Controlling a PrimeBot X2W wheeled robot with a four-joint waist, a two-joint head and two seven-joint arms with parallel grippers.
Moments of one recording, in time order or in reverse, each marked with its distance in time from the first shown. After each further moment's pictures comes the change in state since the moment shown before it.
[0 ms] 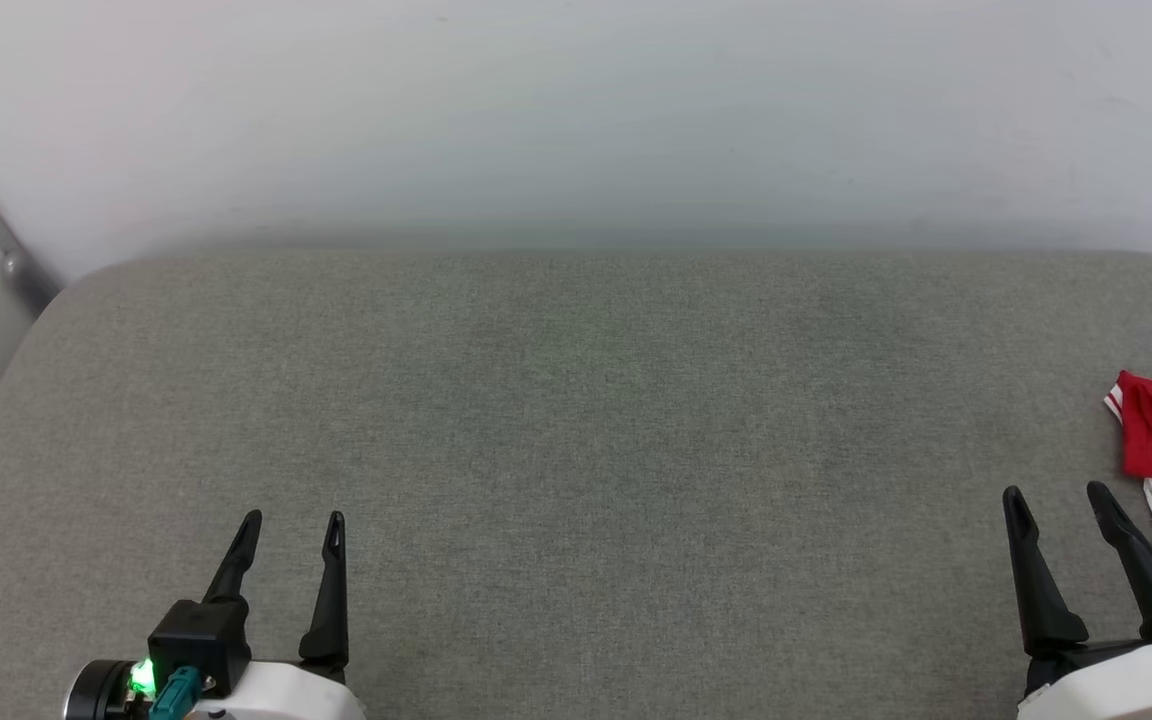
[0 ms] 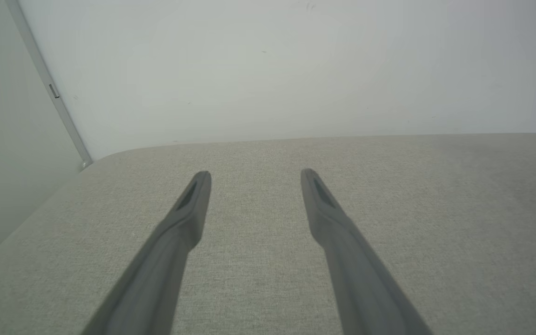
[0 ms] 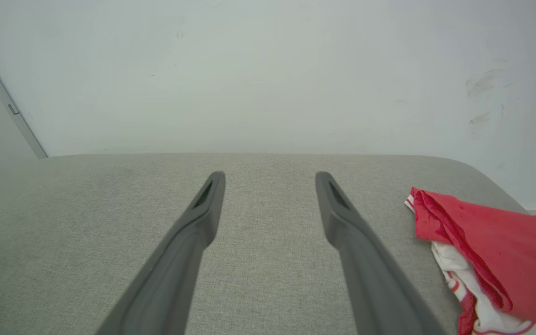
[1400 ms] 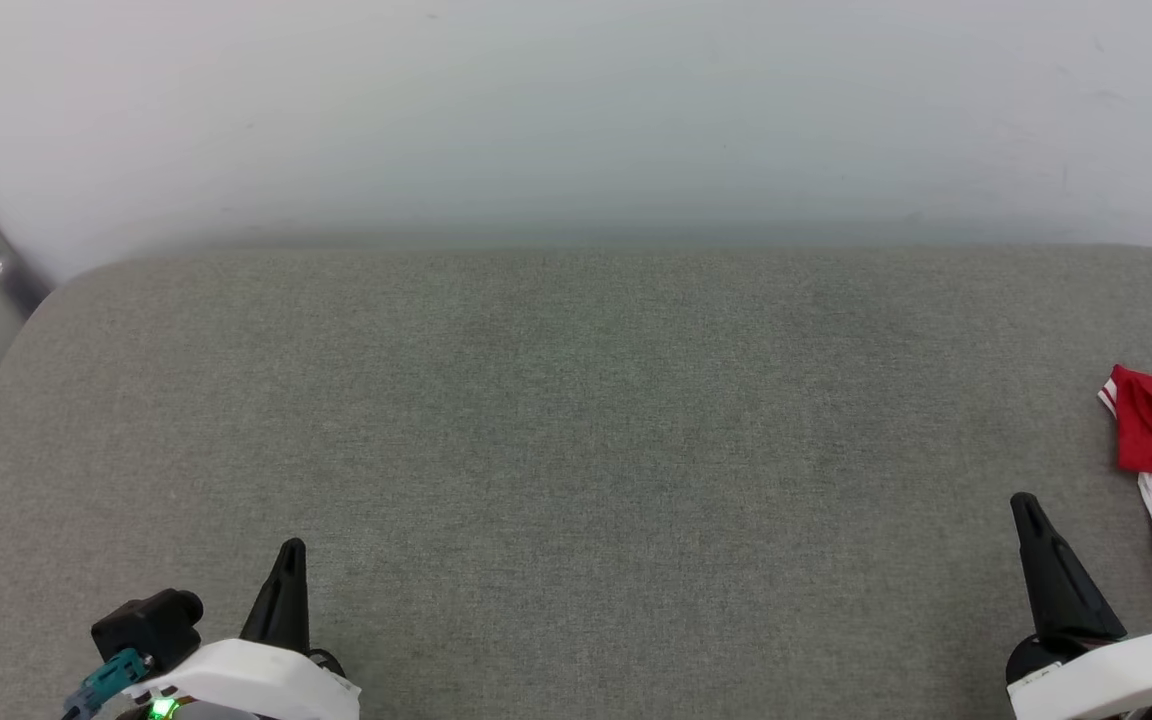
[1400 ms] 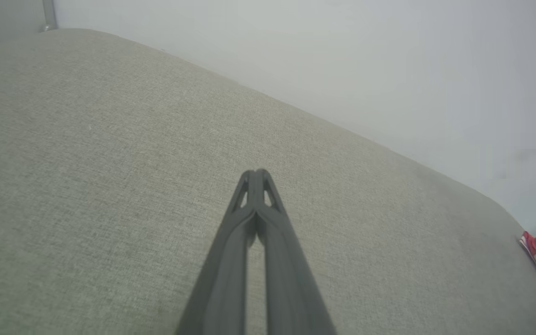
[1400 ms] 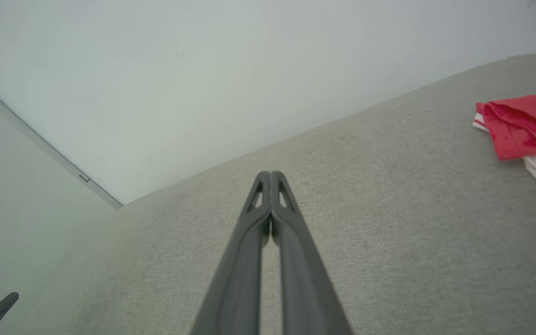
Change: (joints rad) left arm -0.007 -0.092 0.092 0.086 -0.335 -0.096 0.082; right arm -0.044 0.008 0.022 0.132 0.385 0.000 0.004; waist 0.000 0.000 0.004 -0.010
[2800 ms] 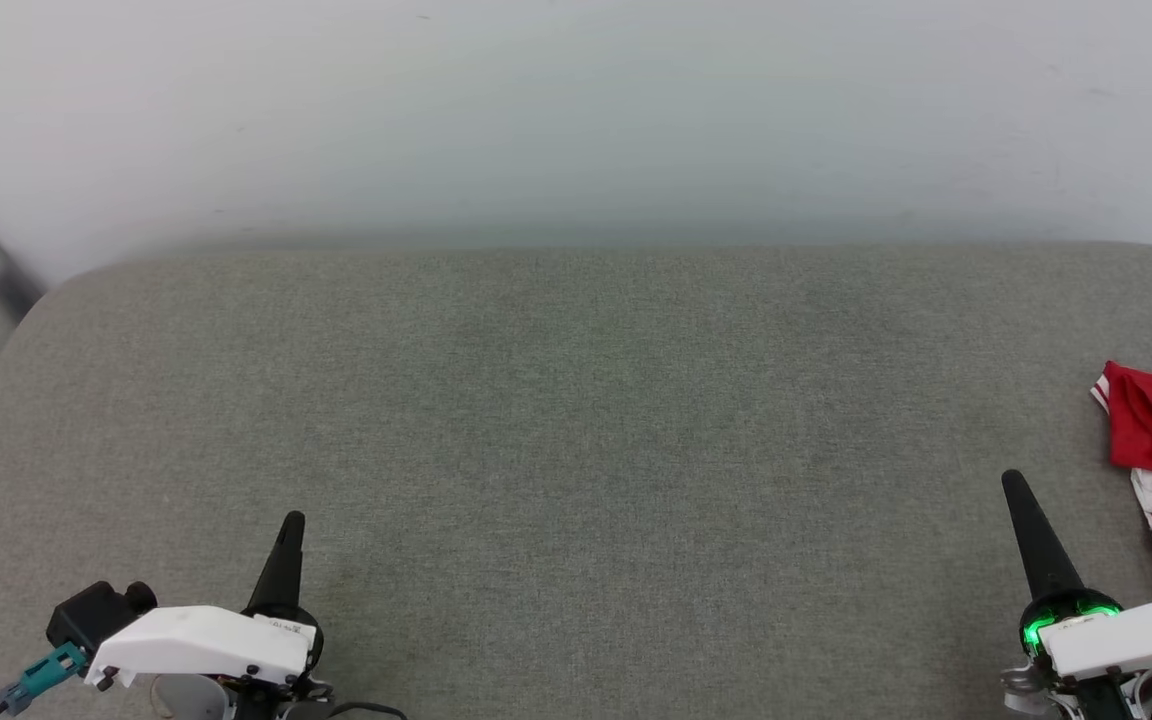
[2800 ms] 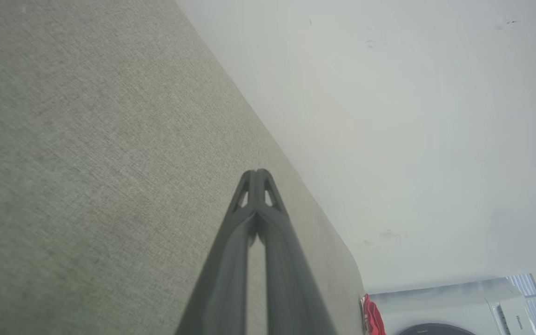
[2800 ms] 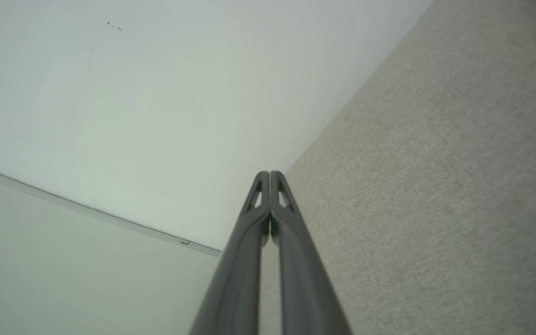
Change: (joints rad) left arm -0.058 -0.111 0.165 0.057 -0.461 -0.140 0.128; right arm -0.104 0.016 -0.007 0.157 0.542 0.000 0.028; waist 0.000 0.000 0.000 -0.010
